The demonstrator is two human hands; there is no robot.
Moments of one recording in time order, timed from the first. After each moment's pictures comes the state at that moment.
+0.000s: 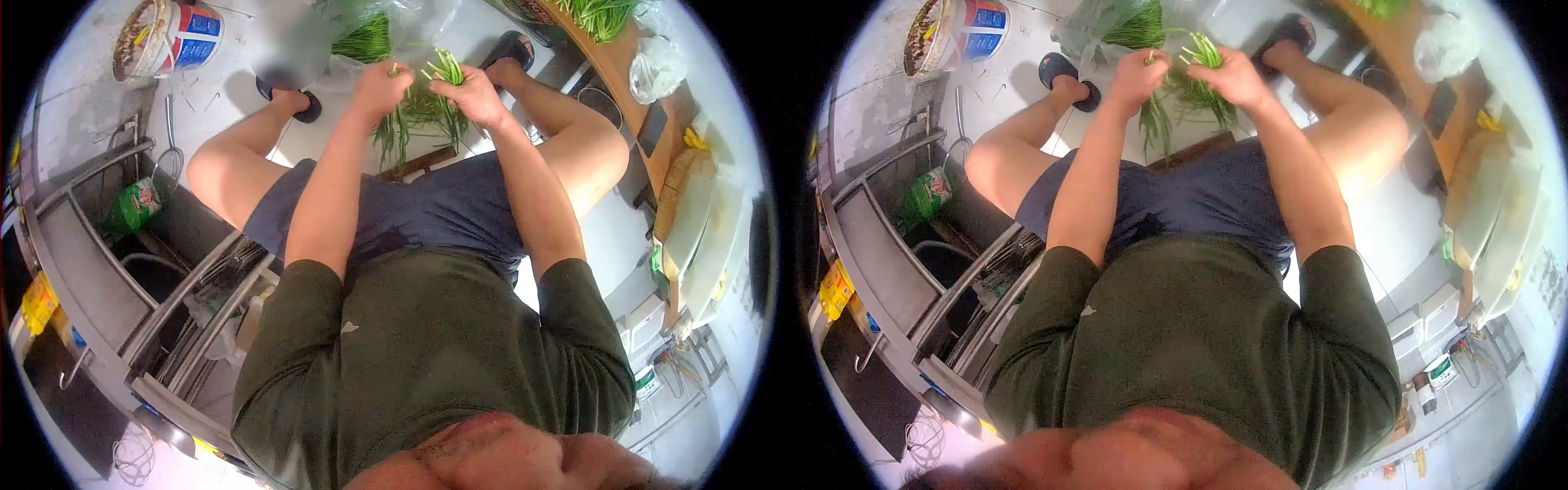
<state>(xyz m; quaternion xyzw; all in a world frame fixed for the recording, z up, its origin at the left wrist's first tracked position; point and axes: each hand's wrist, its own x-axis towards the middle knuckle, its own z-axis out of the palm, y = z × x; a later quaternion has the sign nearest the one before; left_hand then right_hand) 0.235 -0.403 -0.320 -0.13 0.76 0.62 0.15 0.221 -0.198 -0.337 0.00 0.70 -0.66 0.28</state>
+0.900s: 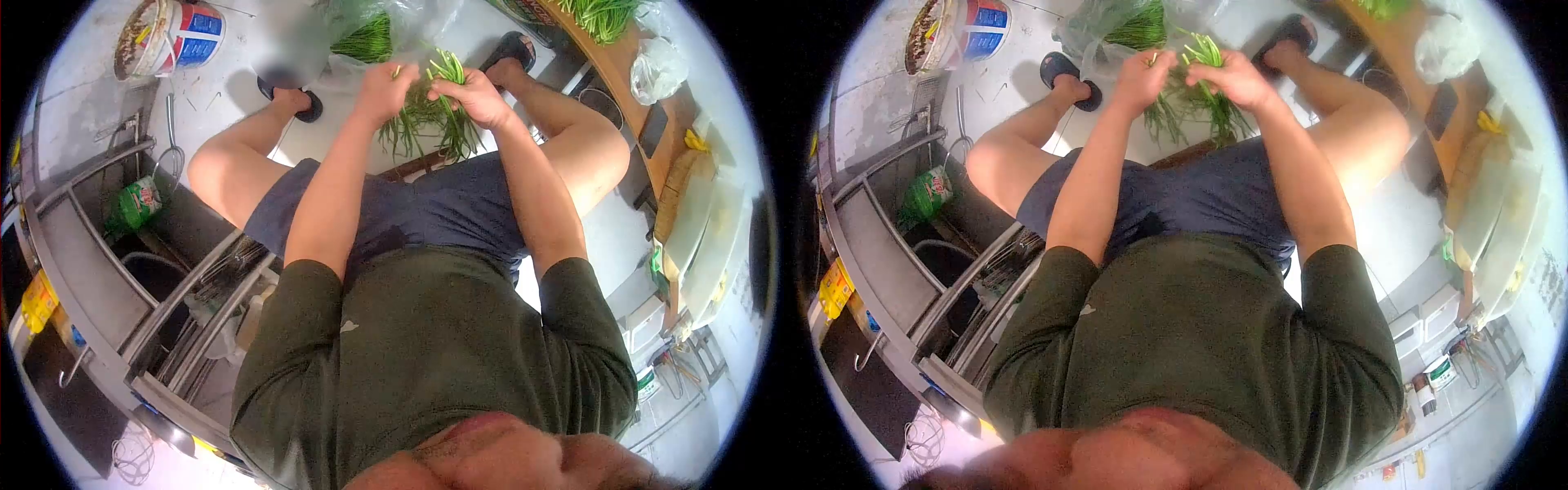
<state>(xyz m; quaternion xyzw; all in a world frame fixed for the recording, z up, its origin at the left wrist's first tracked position) 0.238 -0.401 -0.312 -0.13 0.77 0.60 0.18 0.220 -0.198 -0.329 -0.01 0.62 -0.71 0.34</state>
